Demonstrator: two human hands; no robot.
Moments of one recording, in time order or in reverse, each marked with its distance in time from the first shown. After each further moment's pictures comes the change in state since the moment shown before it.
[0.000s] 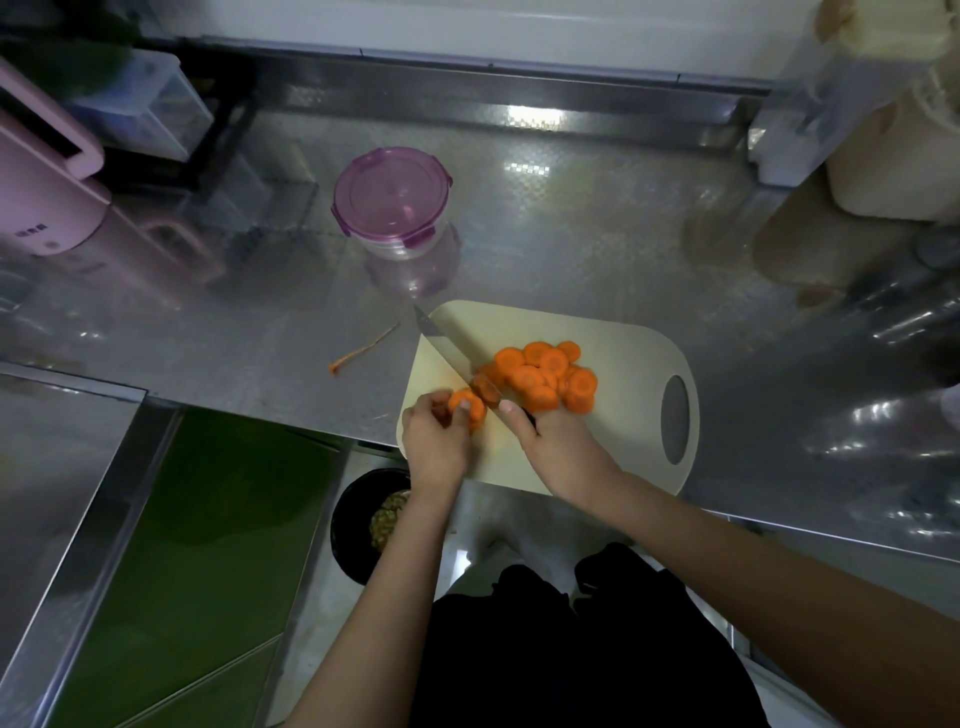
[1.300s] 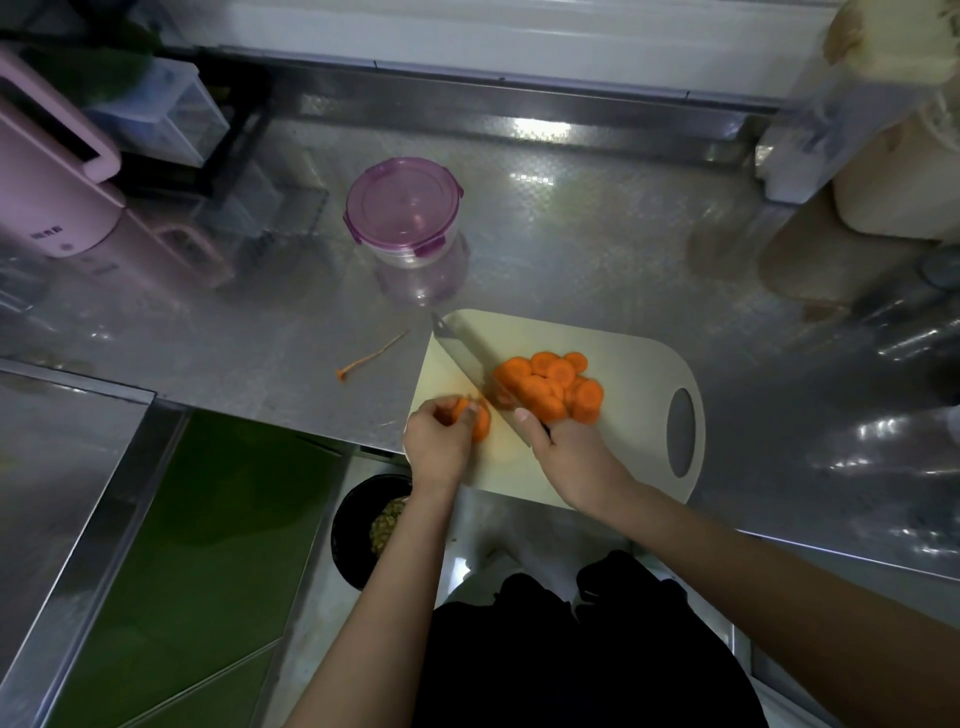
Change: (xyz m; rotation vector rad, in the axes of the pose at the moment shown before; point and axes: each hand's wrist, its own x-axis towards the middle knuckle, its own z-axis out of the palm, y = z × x) left_hand 0.005 0.013 -0.005 -0.049 0.011 -0.071; right_hand -0.002 -0.003 -0.010 -0.012 -0.024 -0.009
